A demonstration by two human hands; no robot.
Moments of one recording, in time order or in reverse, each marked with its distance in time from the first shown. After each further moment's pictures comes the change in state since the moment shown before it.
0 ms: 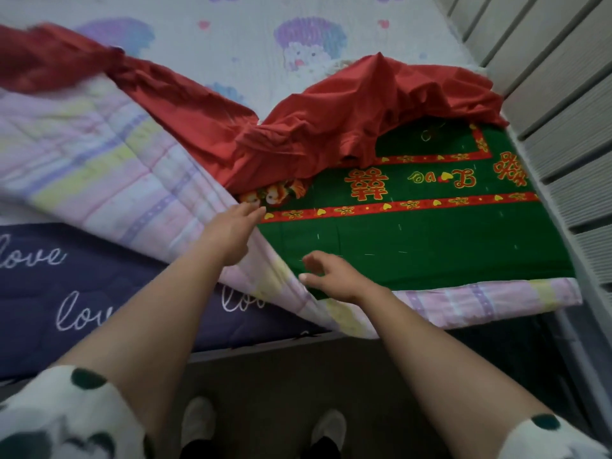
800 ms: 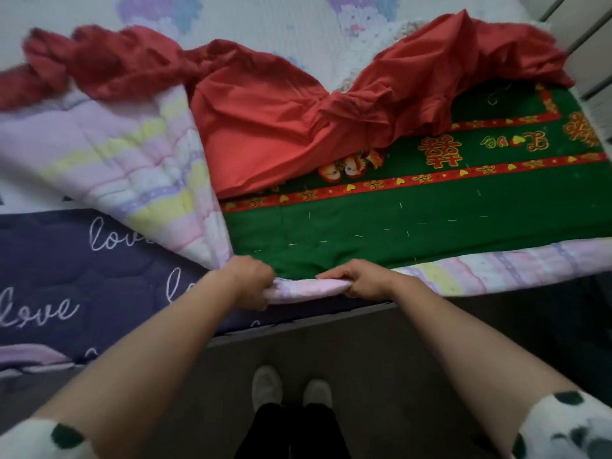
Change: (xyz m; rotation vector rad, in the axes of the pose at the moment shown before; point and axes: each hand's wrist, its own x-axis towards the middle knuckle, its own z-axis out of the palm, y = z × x) left_hand -0.121 -0.138 0.037 0.309 -0.506 0.259; right_hand 0.031 -0.078 0.132 -0.195 -0.263 0.057
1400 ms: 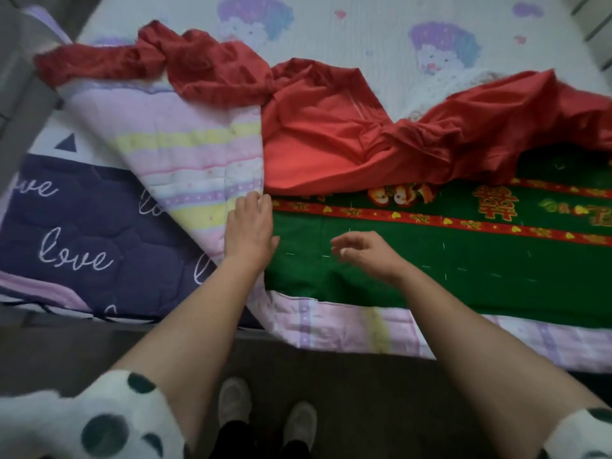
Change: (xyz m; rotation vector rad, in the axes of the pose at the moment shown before) left_hand 0.002 -0.042 0.023 -0.415 0.732 -0.710; right_hand 0.044 -0.063 -0.028 0.255 0.243 -0.113
